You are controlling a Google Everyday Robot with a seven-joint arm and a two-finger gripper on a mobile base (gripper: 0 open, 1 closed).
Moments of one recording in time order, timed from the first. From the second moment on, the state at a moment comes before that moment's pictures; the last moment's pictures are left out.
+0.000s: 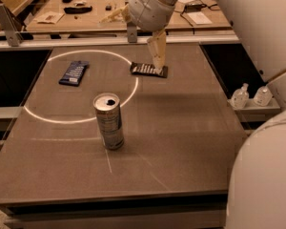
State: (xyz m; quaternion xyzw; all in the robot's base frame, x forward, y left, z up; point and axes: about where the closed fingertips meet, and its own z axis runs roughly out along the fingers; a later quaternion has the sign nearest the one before) arm 0.611 0.020 0.966 -0.94 0.23 0.01 0.25
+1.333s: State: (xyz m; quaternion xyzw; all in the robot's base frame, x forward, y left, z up) arm 0.620 0.114 0.925 -0.98 0.09 -0.11 0.14
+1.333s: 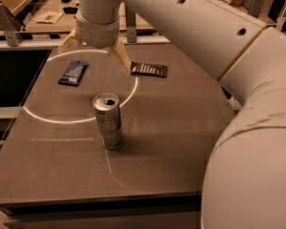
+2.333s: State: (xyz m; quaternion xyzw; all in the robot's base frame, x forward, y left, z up) arm 0.676 0.142 0.905 -0.99 0.05 -0.11 0.10
